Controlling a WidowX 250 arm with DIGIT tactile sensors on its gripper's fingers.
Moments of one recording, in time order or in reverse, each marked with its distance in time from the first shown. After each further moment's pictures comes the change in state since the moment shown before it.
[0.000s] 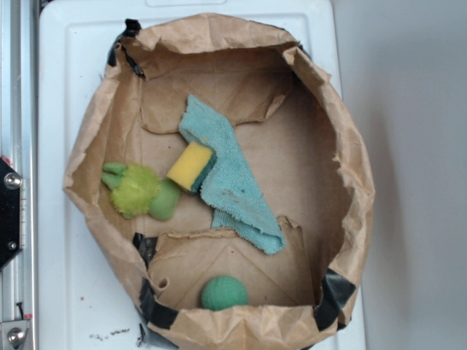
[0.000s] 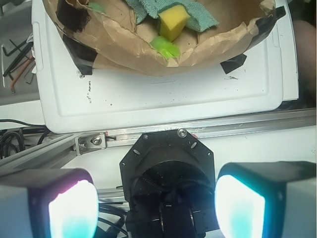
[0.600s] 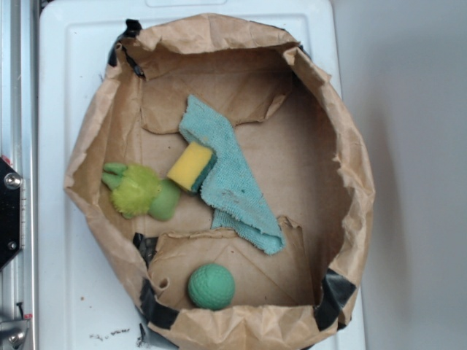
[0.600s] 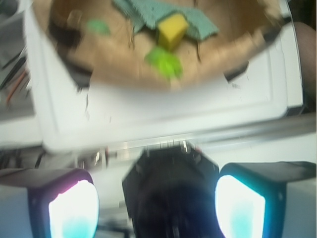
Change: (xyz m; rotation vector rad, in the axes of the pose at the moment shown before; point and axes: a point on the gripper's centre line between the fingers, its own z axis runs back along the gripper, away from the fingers) arm 0.046 -0.003 -0.036 0.035 0.042 0.062
